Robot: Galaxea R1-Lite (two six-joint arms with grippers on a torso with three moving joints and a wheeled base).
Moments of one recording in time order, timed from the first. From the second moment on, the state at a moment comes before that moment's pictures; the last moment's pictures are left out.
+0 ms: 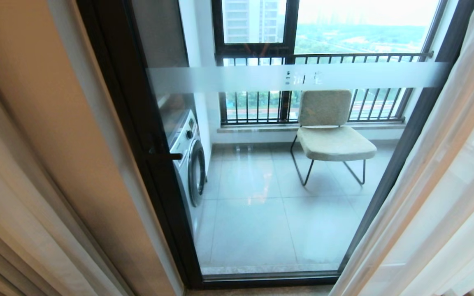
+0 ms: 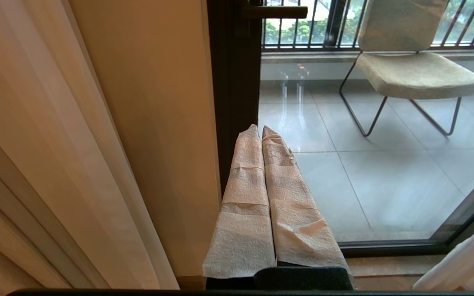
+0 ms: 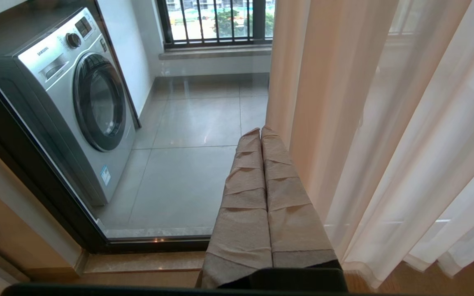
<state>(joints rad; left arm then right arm) 0.00 0.00 0.00 -0.01 -0.01 -0.01 0.00 0.00 0.00 0.00 -0.01 0.03</state>
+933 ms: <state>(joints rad) -0.01 0.26 -0.35 0.03 0.11 -0.05 0.00 0.00 0.00 0.00 -0.01 0.03</state>
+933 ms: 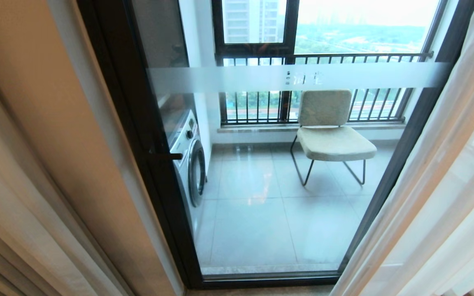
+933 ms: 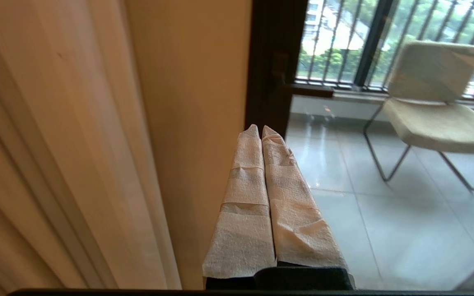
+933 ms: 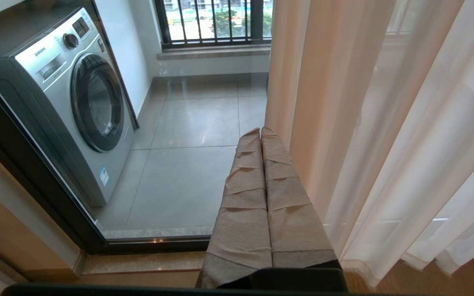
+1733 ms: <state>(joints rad) 0.27 0.98 -0.95 -0.18 0.41 -0.05 0.00 0.00 0.00 0.00 -0.01 0.03</state>
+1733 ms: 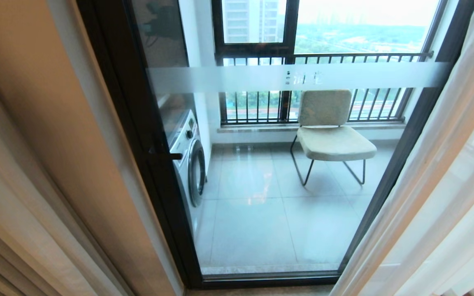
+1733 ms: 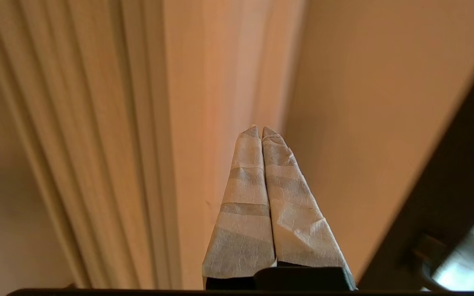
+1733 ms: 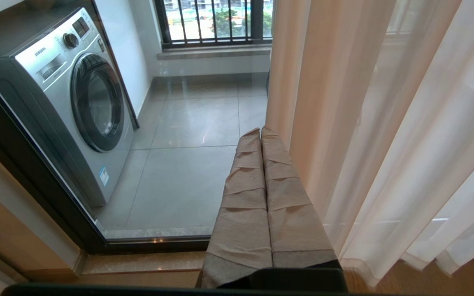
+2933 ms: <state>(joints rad) 0.52 1.51 -1.17 -0.45 0.22 -0.07 0.00 0.00 0.00 0.00 -0.01 0.03</state>
